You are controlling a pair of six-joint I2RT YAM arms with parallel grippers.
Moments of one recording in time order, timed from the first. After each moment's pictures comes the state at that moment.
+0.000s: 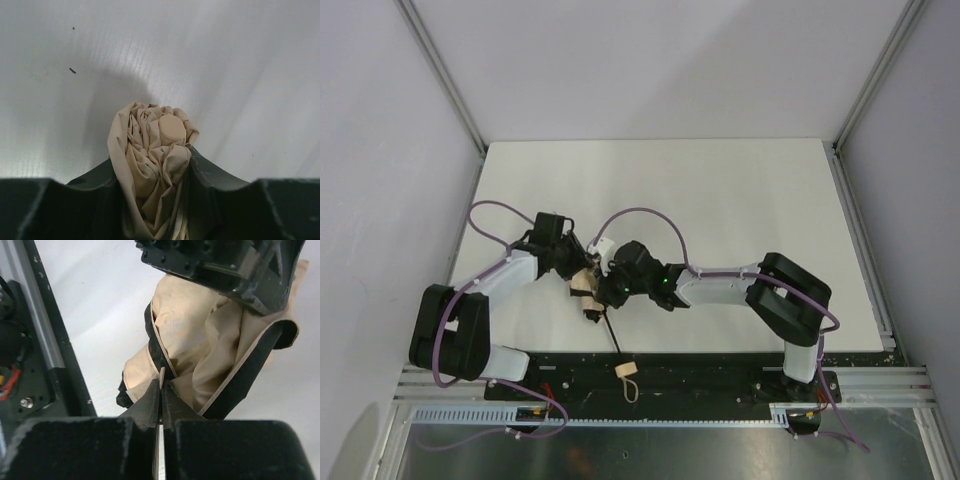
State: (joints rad) left arm -0.24 1.39 0.72 -0.32 0.14 -0.79; right arm 1.09 1.86 1.11 0.21 -0.22 0.20
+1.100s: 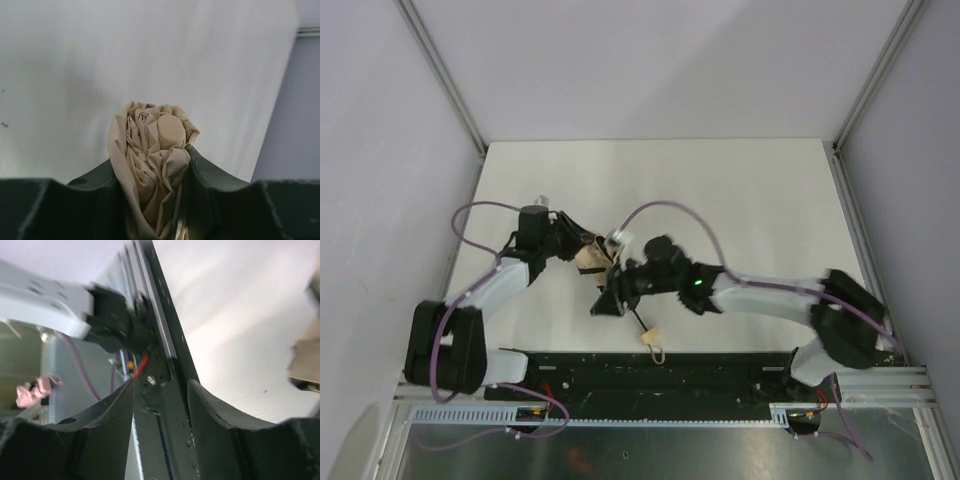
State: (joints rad) left arm -0.17 1.35 0.69 -0.05 0.28 -0.92; right arm 1.10 1.67 0.97 0.33 -0.47 0.55
